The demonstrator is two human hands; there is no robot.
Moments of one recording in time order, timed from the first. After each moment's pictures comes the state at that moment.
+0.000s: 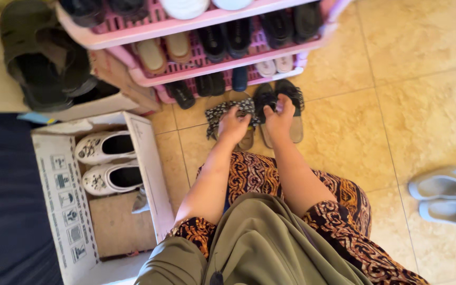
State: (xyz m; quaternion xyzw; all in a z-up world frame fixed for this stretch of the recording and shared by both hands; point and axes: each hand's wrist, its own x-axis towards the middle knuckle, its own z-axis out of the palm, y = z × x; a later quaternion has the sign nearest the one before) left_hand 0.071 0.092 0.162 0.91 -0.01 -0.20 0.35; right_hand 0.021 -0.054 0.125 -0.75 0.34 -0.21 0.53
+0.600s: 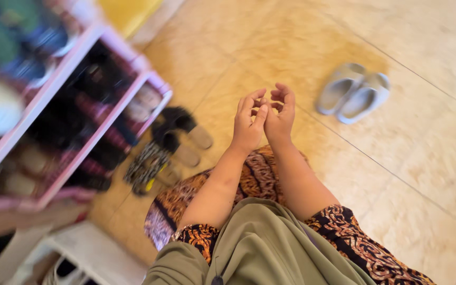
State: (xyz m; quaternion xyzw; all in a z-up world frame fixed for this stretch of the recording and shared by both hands) left_hand -0.151 -0.212 0.307 0.60 -0.38 -0.31 0.63; right_hand -0.227 -0.278 0.252 -0.57 0.41 -0.49 0.51
